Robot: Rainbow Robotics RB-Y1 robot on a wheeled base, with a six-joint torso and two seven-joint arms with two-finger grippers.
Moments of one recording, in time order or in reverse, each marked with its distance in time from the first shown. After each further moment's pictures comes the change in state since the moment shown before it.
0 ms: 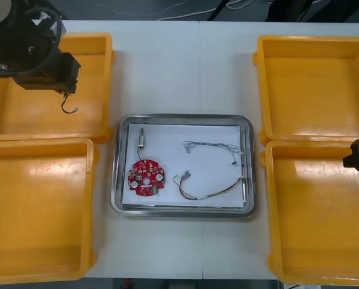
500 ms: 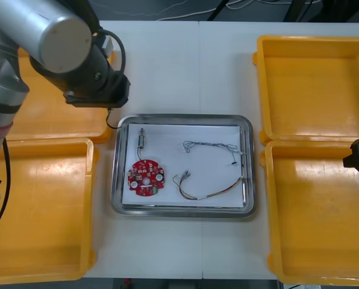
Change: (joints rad) right arm 0.000 0.000 0.000 -0.001 0.000 0.000 0.000; left arm 0.000 -0.085 -0.273 -0.171 -0.083 -0.047 0.385
